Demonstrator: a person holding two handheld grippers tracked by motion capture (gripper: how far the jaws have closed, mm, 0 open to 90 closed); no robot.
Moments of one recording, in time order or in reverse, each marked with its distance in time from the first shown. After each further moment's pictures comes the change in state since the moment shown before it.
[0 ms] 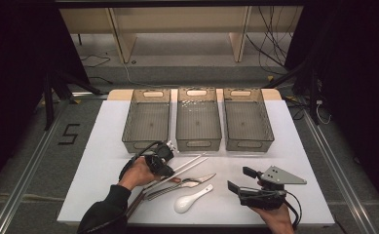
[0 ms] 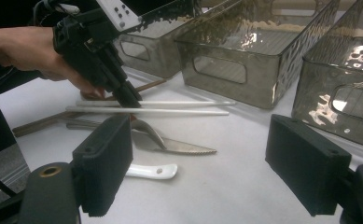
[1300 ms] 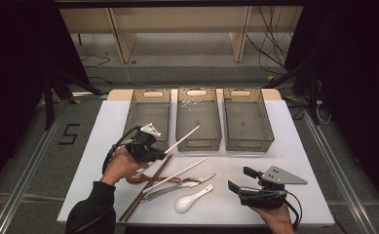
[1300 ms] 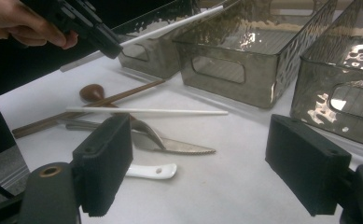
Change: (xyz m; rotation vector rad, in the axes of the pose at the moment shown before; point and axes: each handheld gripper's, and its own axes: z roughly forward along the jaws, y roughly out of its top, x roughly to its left) left arm 0.016 -0.010 -0.072 -0.265 0.024 -0.058; right arm -0.001 -0.001 -0.001 -0.002 -0.002 0.010
